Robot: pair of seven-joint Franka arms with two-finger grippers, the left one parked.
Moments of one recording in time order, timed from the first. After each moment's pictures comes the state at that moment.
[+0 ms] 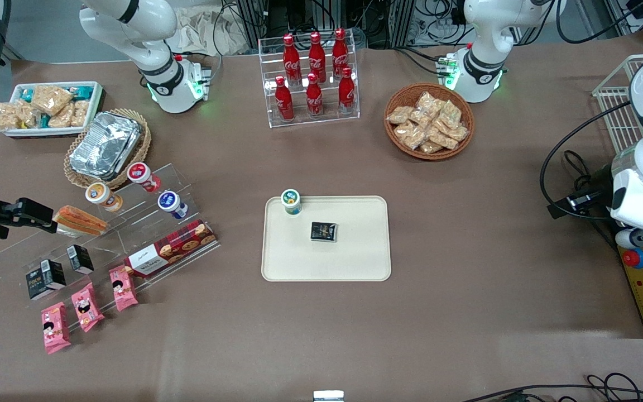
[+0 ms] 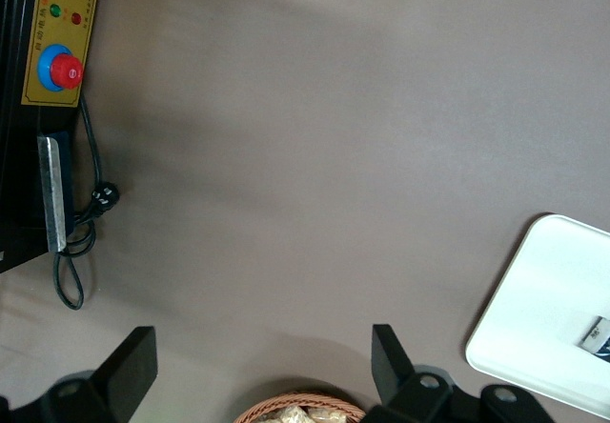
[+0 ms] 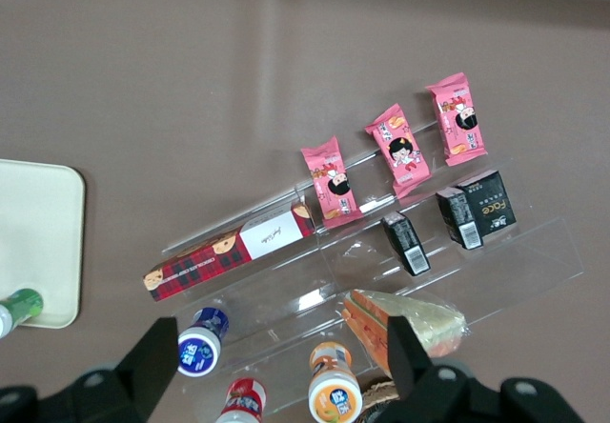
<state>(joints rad) -0.01 0.25 -0.03 -1.29 0.02 1.59 -0.12</state>
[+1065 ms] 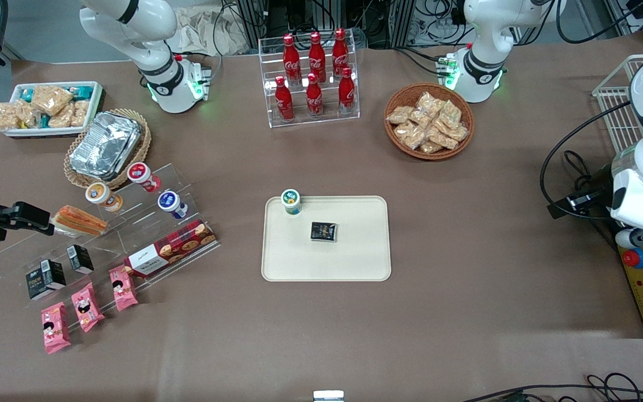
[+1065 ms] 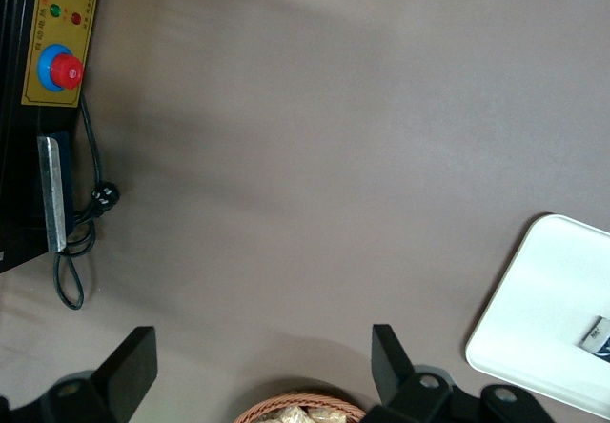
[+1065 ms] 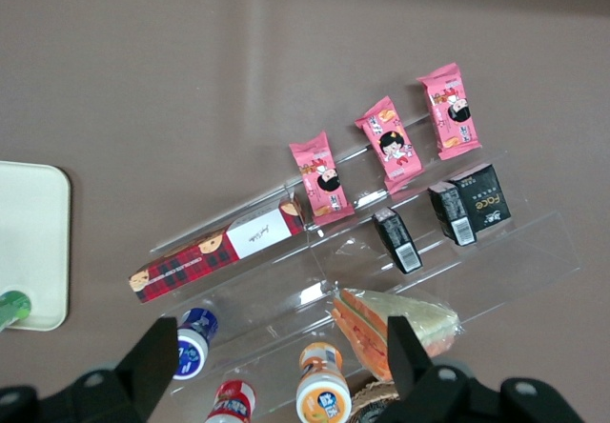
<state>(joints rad) -0.05 0.26 -0.03 -1.31 0.02 1.60 -0.12</state>
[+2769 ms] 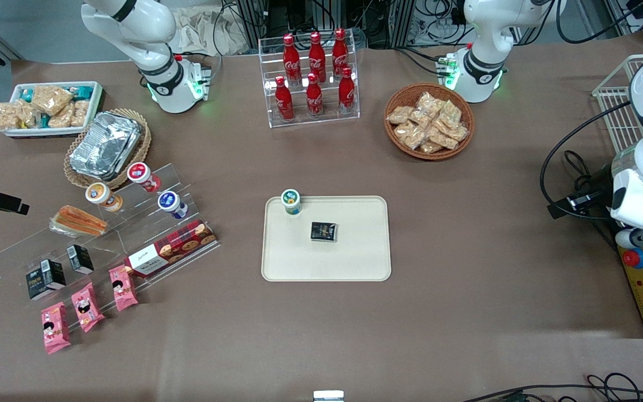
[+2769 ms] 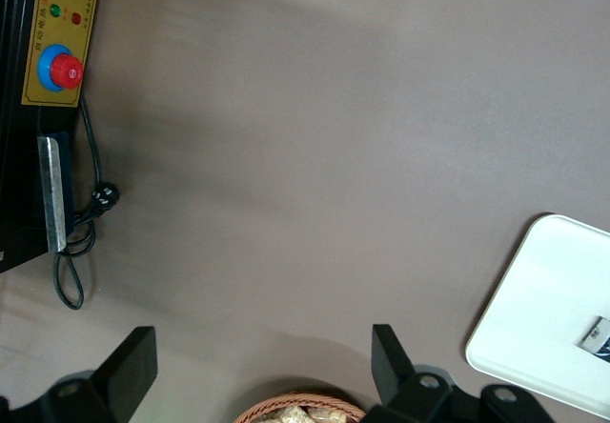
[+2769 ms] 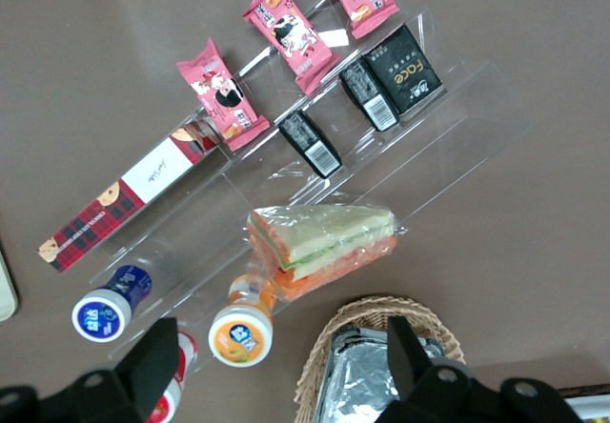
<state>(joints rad) -0.21 0.17 -0.04 -1.53 0.02 1.59 -0.06</state>
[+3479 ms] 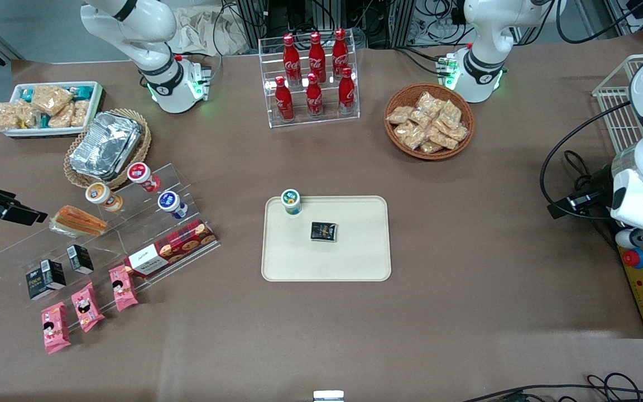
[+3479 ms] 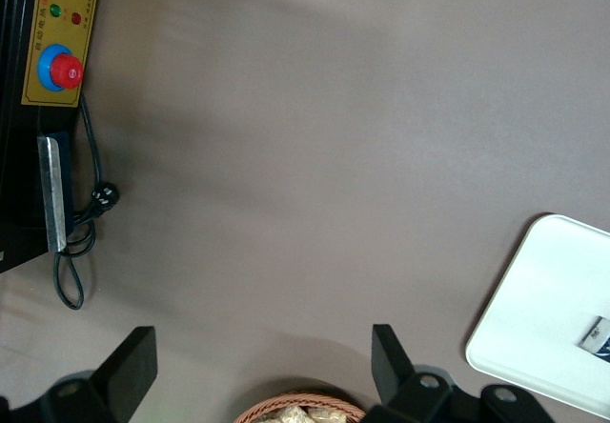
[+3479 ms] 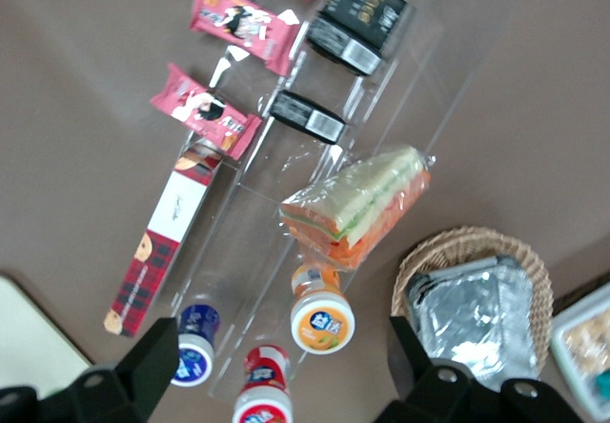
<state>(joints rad) -0.15 0.17 -0.03 -1.55 0.02 1.58 0.46</state>
